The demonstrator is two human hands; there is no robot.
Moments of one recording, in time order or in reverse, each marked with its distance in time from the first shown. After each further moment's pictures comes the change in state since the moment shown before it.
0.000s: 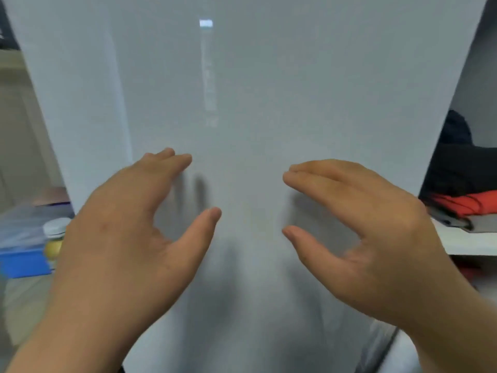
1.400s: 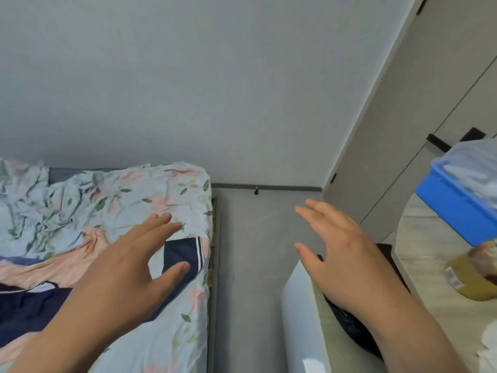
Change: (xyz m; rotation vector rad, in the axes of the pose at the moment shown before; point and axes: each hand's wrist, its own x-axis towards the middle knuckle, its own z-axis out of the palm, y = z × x) left_hand -0.288 -0.046 -0.250 0.959 0.093 -1.402; right_hand 0.011 -0.308 0.314 1.005 -0.915 -0.542
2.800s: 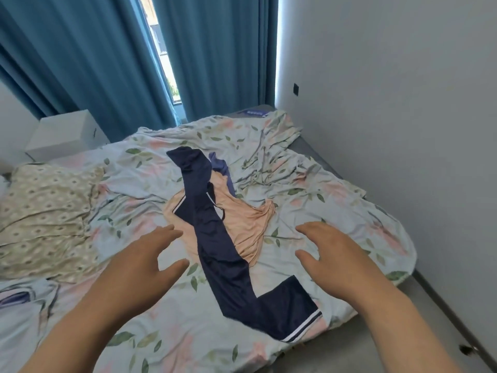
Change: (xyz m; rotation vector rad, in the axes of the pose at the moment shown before) left_hand 0.060 -0.102 -0.002 0.077 0.357 -1.285; right_hand 0.389 -0.150 0.245 0.125 -0.822 -0.988
